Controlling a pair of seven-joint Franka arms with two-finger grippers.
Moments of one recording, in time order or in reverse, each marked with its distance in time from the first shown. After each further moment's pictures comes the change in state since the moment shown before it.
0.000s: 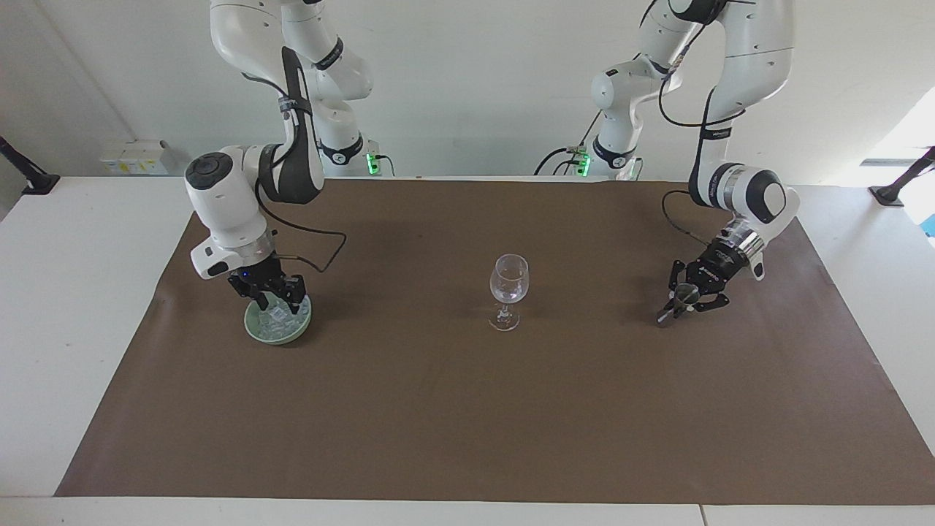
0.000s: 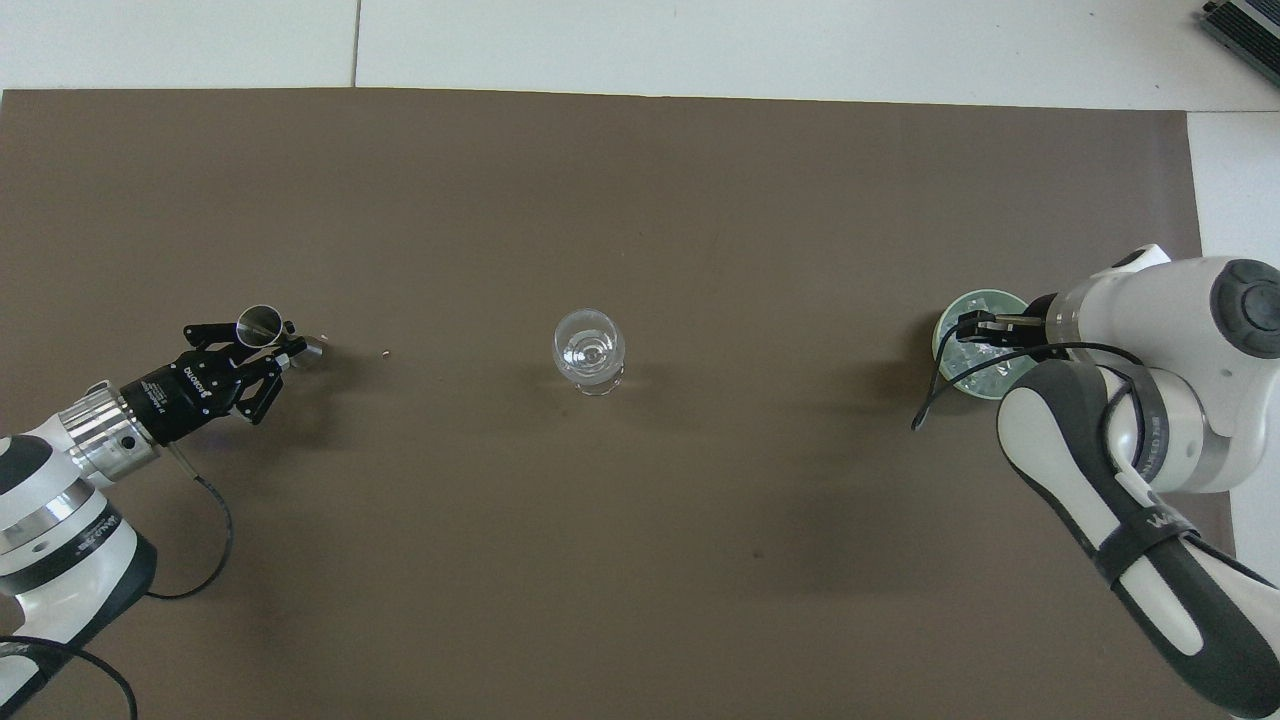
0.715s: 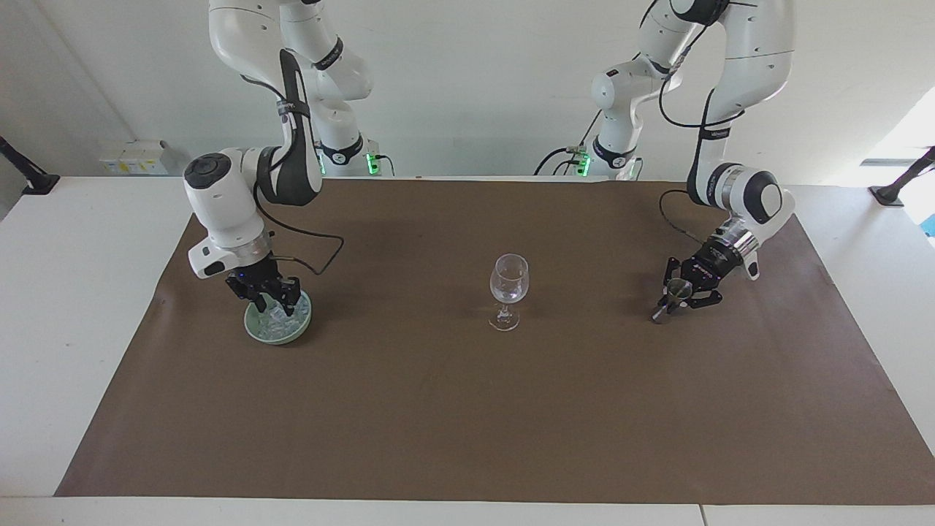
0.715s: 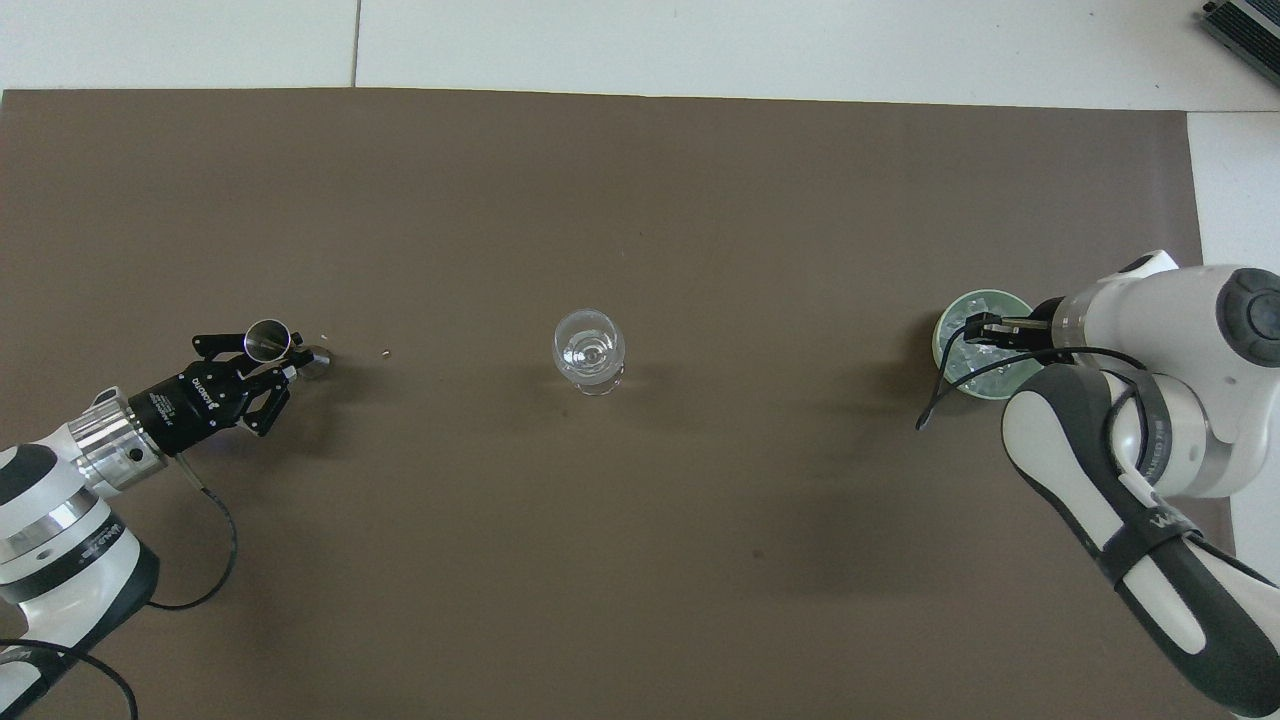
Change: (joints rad) left arm 0.013 0.002 -0.012 -0.024 0.001 -0.037 0.087; right arm -0.013 0.000 -0.002 -0.029 0.000 0.063 0.000
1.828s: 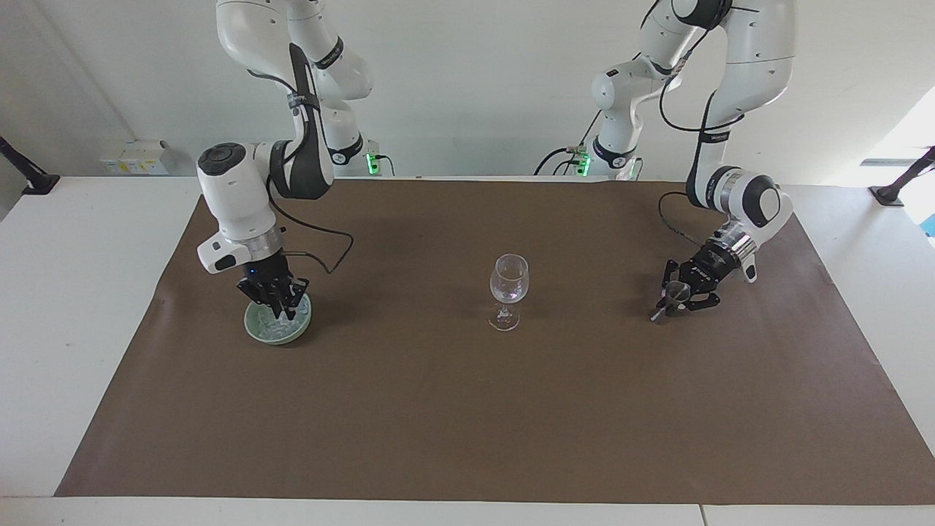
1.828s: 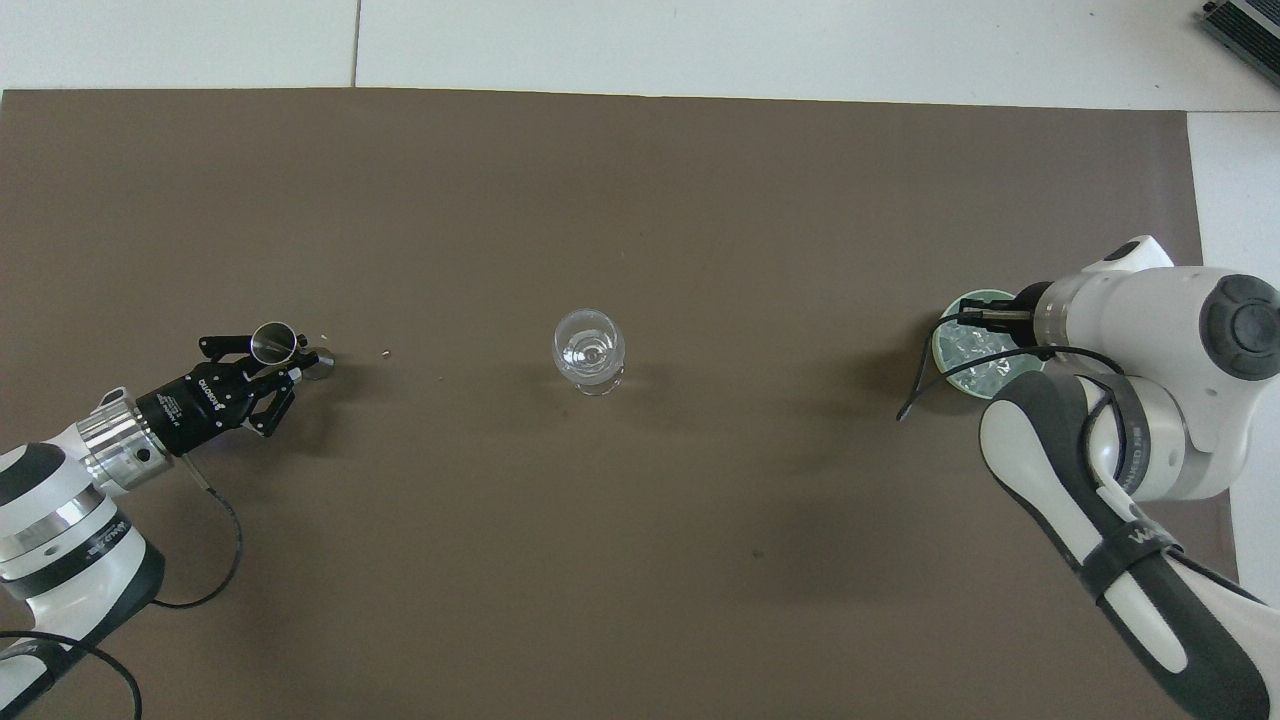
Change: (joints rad) left arm 0.000 0.025 0.001 0.006 -0.003 0.000 0.004; right arm 0.059 -0.029 0.018 0.028 0.005 0.046 0.005
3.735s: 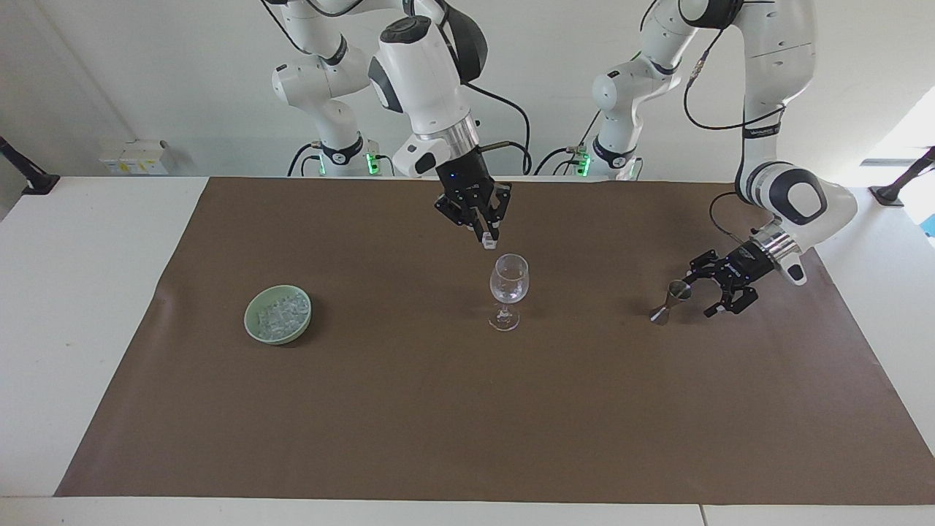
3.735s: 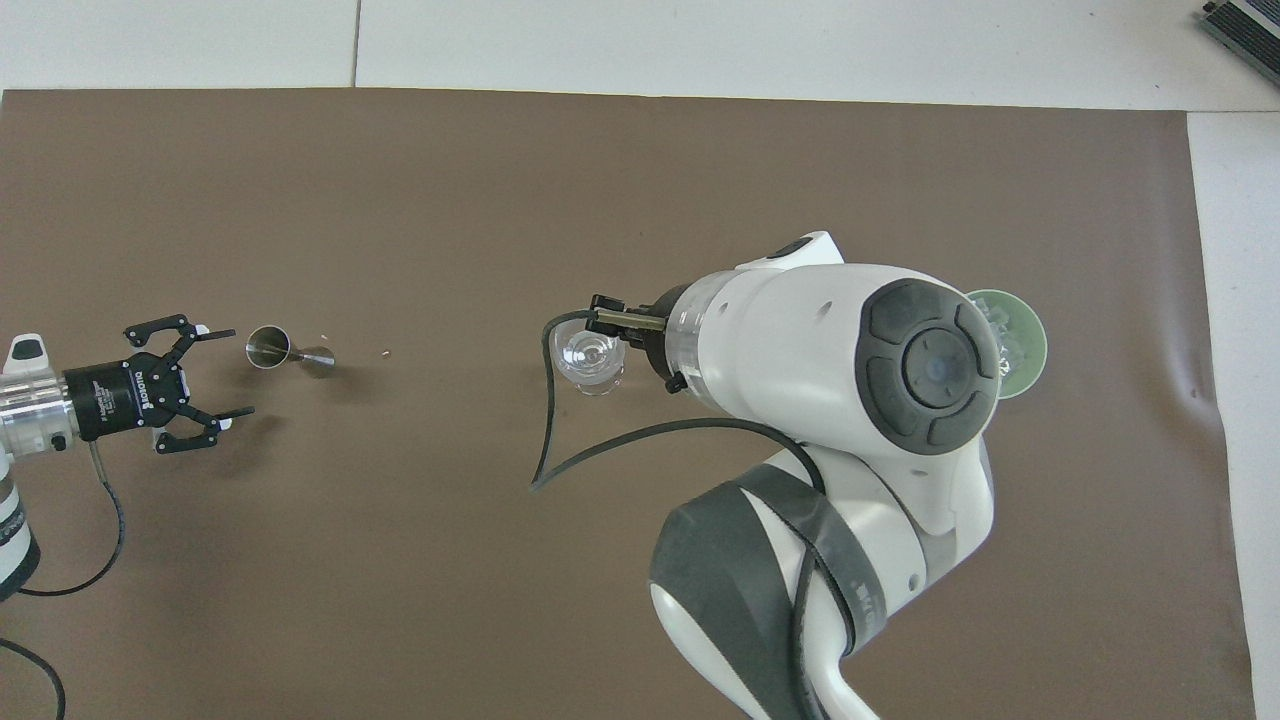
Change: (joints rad) left arm 0.055 0.013 0.045 0.181 0.608 0.001 0.130; right arm 0.484 0.014 0.065 0.393 0.163 -0.253 0.600
